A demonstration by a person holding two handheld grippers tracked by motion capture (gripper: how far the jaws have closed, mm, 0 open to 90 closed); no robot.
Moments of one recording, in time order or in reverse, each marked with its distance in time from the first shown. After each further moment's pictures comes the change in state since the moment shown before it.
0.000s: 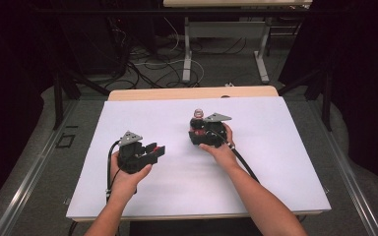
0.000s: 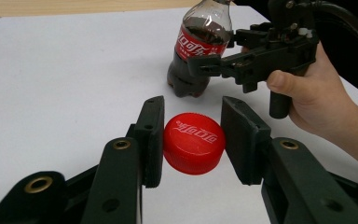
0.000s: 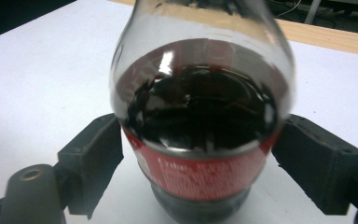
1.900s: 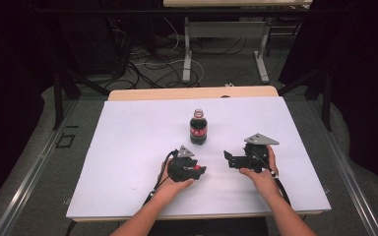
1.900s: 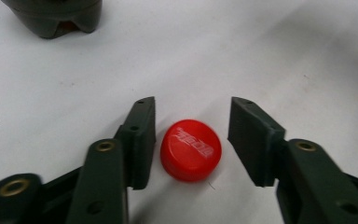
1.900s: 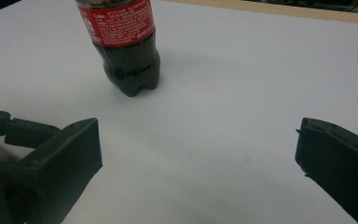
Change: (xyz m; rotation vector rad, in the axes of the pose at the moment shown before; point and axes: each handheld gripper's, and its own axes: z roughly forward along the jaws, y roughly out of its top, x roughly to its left) left arm -0.045 -0.048 0.135 0.183 -0.154 0.190; right arm -0.032 -0.053 -0.125 -0.008 -0.112 0.051
